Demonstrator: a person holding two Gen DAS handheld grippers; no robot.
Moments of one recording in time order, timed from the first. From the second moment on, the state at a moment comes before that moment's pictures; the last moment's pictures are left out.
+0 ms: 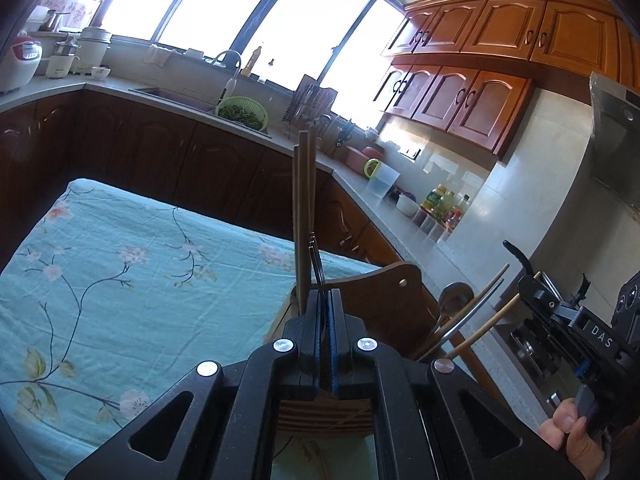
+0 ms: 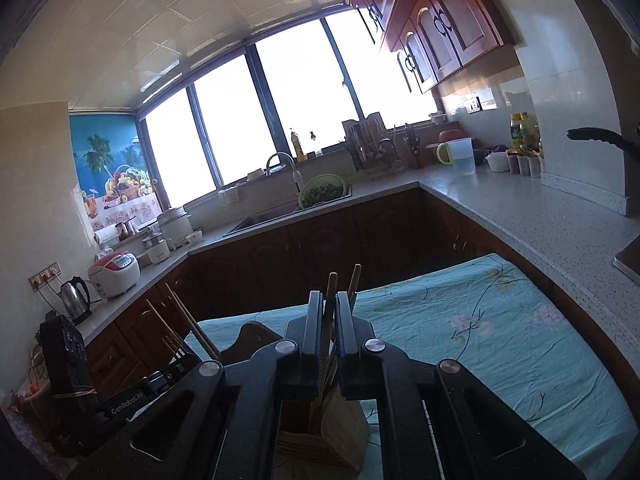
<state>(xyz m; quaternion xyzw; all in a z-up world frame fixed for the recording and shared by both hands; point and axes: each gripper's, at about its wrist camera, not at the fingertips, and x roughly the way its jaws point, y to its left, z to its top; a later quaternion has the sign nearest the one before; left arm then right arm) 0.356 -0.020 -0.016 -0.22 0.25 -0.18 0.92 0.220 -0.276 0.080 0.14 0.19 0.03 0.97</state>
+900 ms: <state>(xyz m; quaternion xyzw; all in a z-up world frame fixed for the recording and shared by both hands) 0.320 0.004 0.006 -0.22 0.25 -0.17 0.93 0.193 -0.291 0.096 0.19 0.17 0.04 0.97</state>
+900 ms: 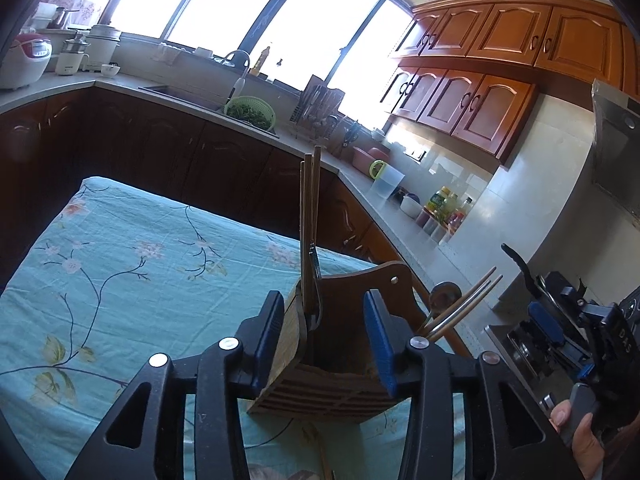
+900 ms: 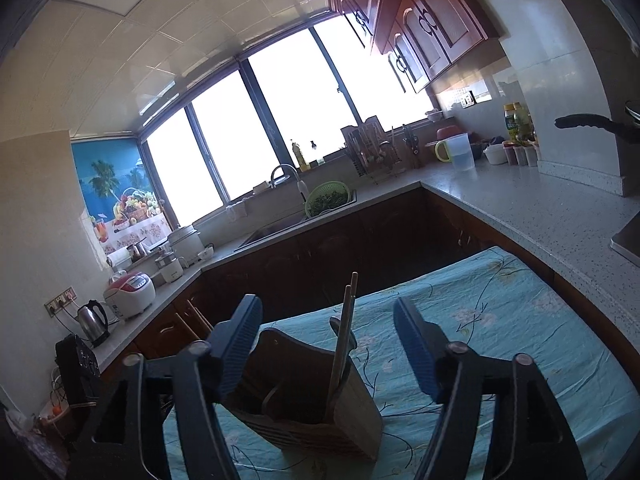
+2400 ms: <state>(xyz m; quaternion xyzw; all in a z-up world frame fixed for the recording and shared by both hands) 0.097 0.050 -0.015 -0.17 0.40 -0.07 0.90 0.055 -0.246 -0.013 0.17 0.31 0.04 0.93</state>
